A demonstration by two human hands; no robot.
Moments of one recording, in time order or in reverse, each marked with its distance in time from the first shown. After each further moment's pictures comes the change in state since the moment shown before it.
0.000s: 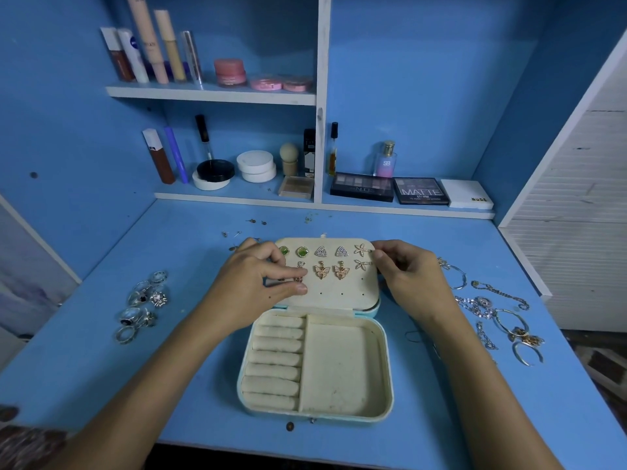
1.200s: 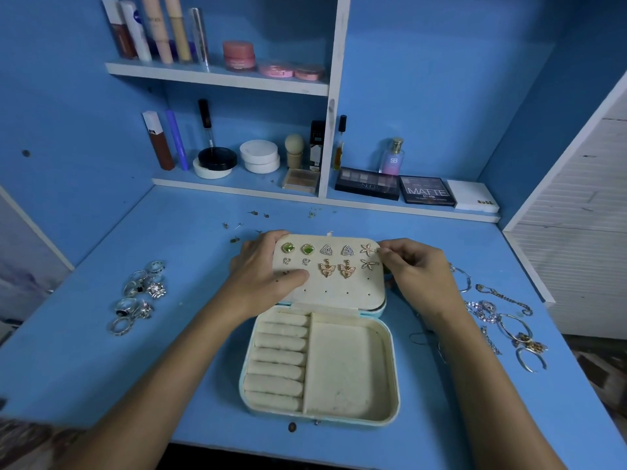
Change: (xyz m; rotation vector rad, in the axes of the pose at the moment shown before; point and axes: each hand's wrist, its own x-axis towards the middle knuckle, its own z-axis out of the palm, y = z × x) left_hand 0.007 0.010 0.007 -0.175 -0.116 -0.461; right_hand 0.005 -0.006 0.001 -0.009 0.036 0.059
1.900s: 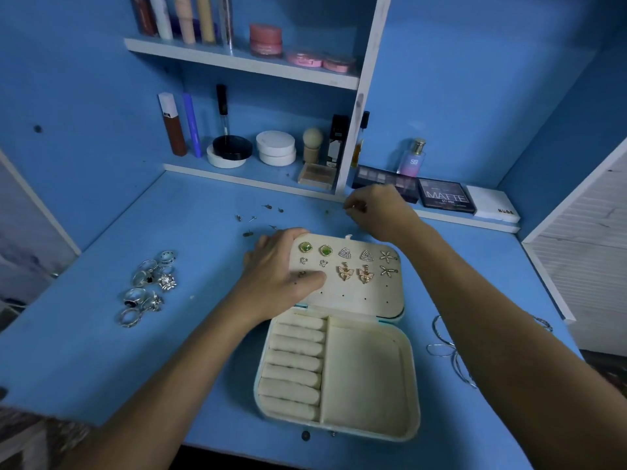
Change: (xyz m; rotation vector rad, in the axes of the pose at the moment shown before) left_hand -0.001 -0.002 0.000 0.031 0.034 0.095; right_hand 0.117 -0.039 0.057 -0.857 -0.263 -0.453
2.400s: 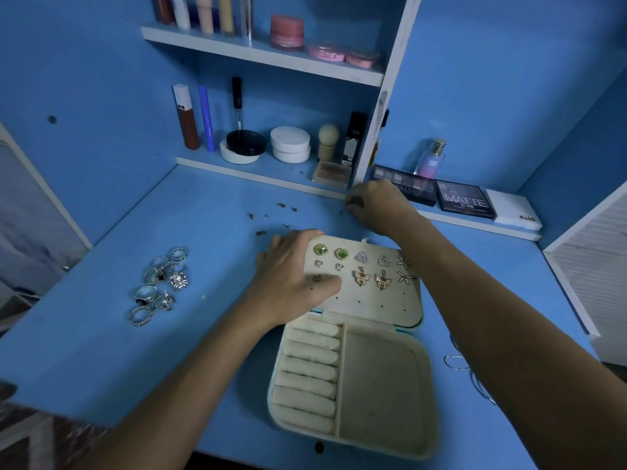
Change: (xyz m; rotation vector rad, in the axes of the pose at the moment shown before) left_hand 0.004 -0.008 0.005 0.008 0.031 0.017; right_hand 0.039 -0.005 0.020 -0.214 -0.097 -0.018
